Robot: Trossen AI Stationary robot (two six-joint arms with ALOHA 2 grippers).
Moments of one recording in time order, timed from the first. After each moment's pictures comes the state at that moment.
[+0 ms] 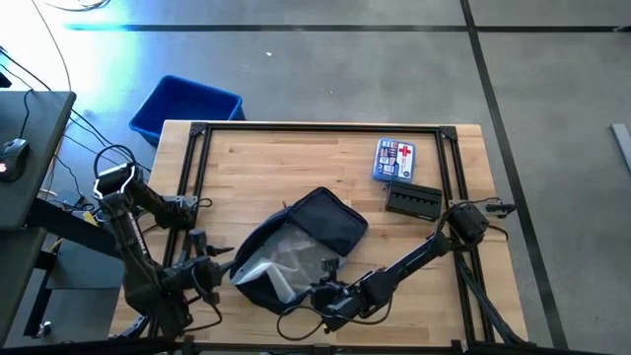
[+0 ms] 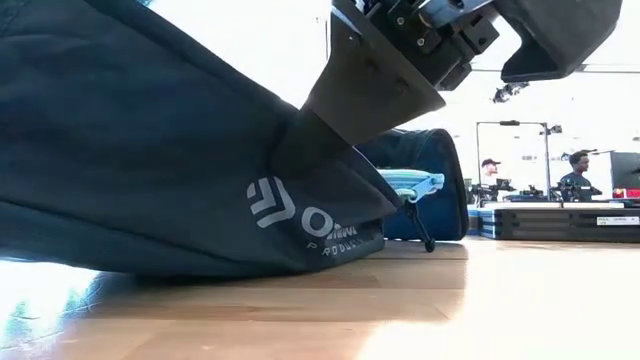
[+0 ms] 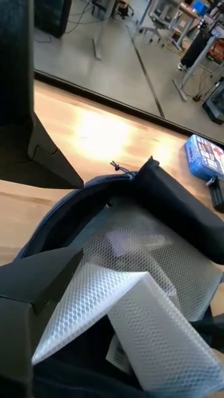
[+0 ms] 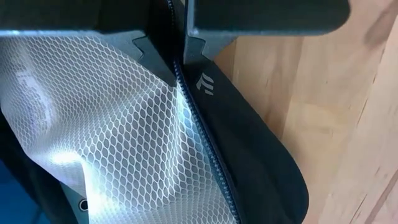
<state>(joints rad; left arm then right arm) -1.13 1.56 1.29 -1.52 -0.98 -1.20 0.59 2.17 1.56 -0.38 0.57 0.24</state>
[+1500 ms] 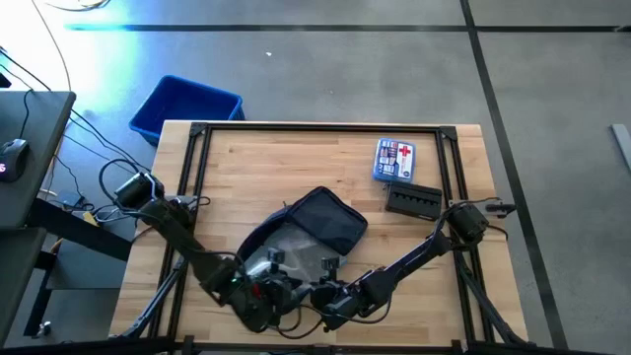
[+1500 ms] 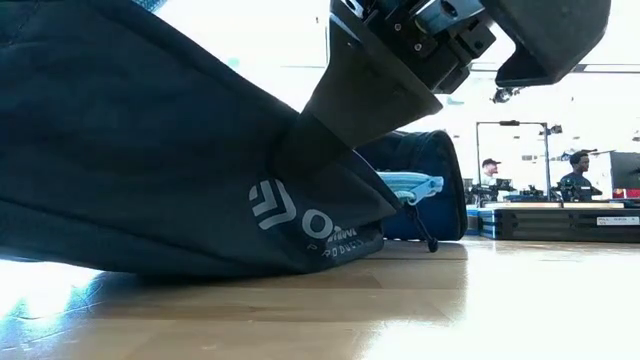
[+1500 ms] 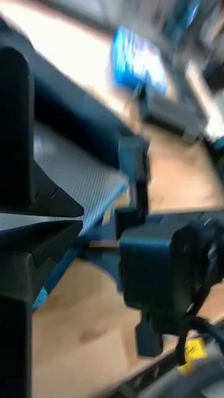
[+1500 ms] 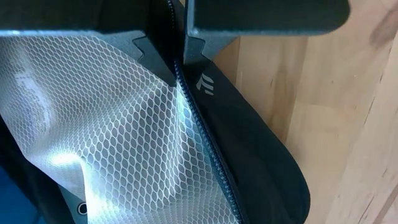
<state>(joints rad) -0.73 1.74 1.29 -0.44 -0.69 -0.23 0.58 2.17 1.56 -0.39 0.57 0.24</state>
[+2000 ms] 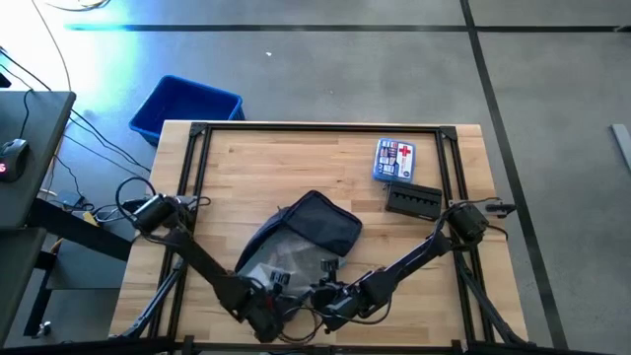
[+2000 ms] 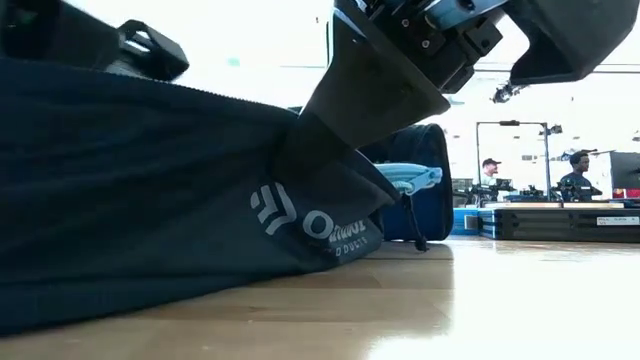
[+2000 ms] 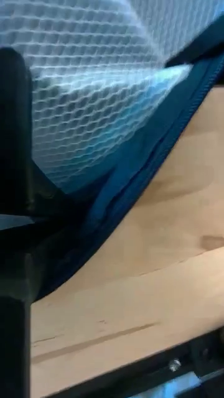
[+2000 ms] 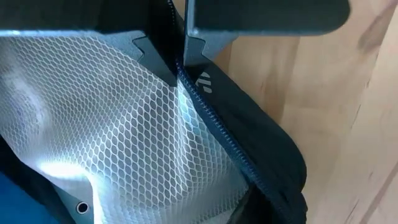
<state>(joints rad) -0.77 1.96 1.29 -0.48 -0.37 -0.42 0.58 2.17 1.56 -0.39 0.55 0.23</state>
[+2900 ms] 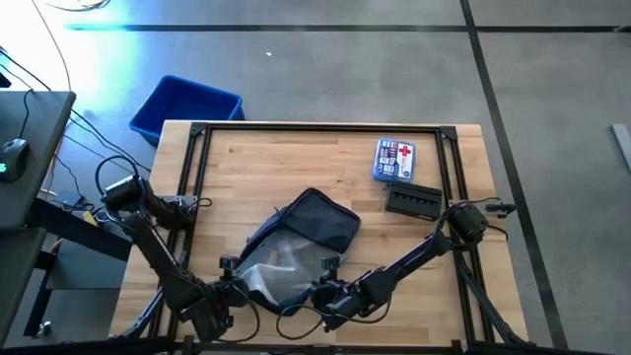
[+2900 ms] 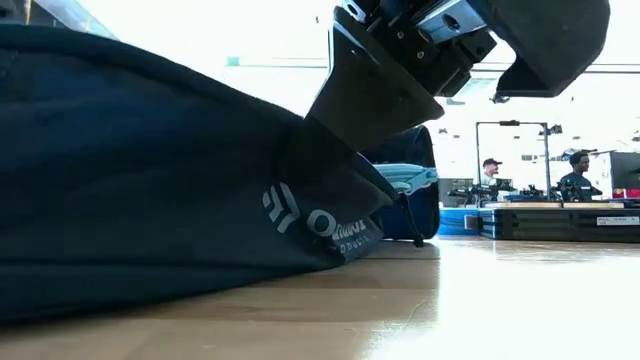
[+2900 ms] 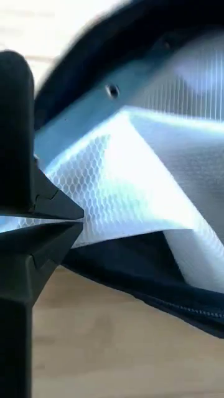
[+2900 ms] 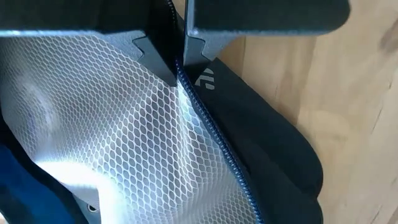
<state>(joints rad) -0.99 1.70 1.09 -0.83 -0.57 -0.82 0.58 2.17 1.56 -0.40 0.57 0.23</state>
